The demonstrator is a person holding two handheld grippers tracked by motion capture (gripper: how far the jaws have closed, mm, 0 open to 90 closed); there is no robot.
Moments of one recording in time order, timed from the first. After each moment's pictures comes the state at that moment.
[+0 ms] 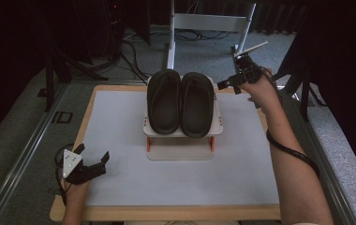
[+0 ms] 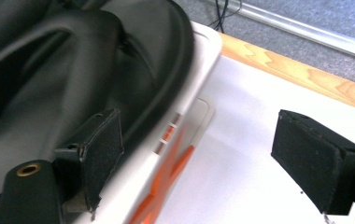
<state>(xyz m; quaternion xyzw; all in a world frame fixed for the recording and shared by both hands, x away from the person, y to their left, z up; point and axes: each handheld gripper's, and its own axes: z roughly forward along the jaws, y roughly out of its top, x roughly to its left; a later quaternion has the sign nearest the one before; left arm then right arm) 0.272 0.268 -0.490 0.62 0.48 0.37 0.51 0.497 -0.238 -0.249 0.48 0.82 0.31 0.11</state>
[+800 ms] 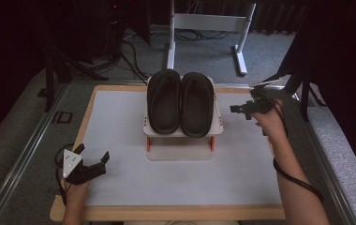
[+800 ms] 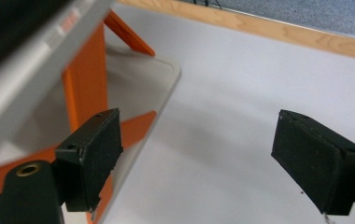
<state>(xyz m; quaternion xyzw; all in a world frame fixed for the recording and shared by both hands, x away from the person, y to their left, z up) 0.272 0.268 -0.490 0.62 0.48 0.37 0.51 0.464 -0.296 -0.338 0.50 0.78 0.34 0.14</state>
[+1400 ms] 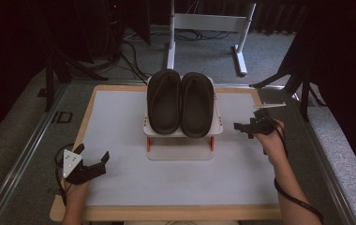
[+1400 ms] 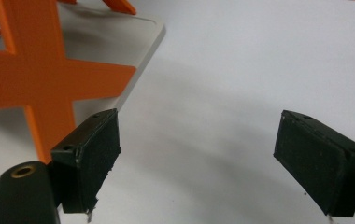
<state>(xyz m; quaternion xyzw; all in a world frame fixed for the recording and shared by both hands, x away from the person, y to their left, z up) 0.272 0.268 -0.490 0.62 0.48 0.37 0.51 0.432 -0.321 -0.401 0.51 0.76 0.36 0.16</state>
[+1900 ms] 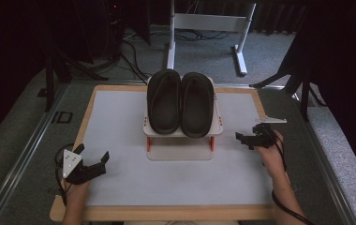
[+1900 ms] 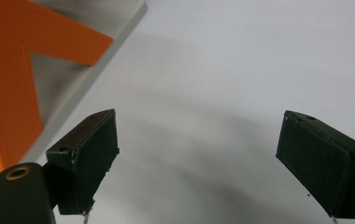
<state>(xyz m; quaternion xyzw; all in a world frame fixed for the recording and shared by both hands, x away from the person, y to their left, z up) 0.272 0.268 -0.490 0.62 0.48 0.37 0.51 0.407 -0.333 -0.446 0.51 0.75 0.37 0.20</state>
